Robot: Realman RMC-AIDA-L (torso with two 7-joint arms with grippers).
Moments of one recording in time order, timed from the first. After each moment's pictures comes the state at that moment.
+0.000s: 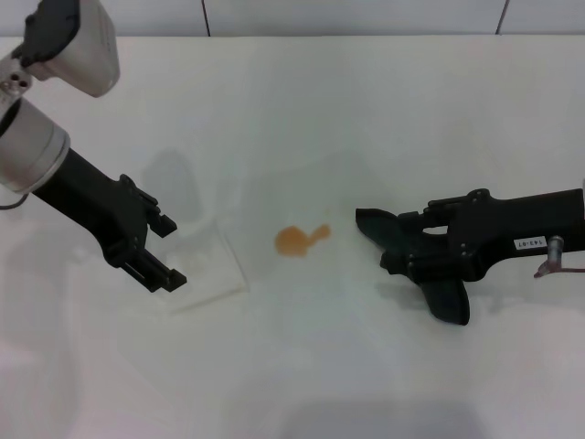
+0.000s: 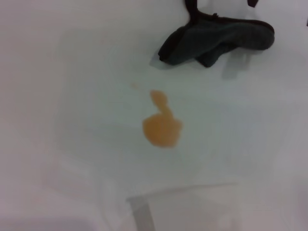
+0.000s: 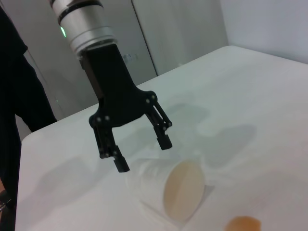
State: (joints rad) left arm -0.86 -2.01 0.96 0.85 2.61 1.73 -1.77; right arm 0.30 2.01 -1.35 -1.20 -1.79 -1.40 1.89
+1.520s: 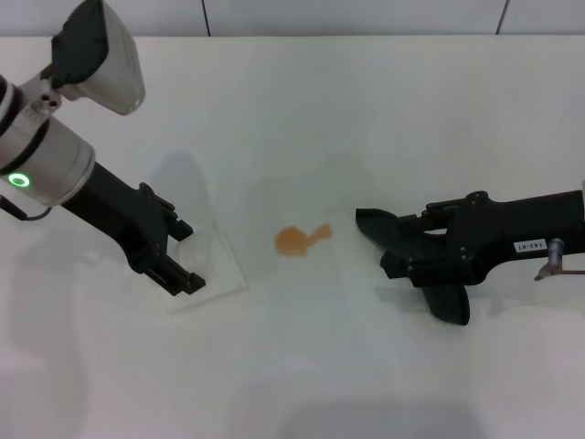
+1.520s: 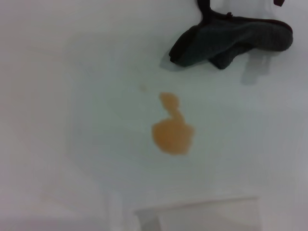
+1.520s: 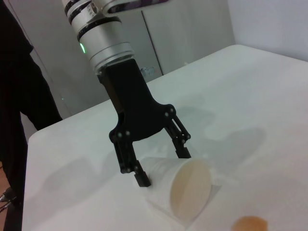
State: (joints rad) left arm -0.86 -2.04 0.97 0.79 2.61 1.63 -1.76; right arm 0.30 2.01 -1.35 -1.20 -1.79 -1.42 1.89
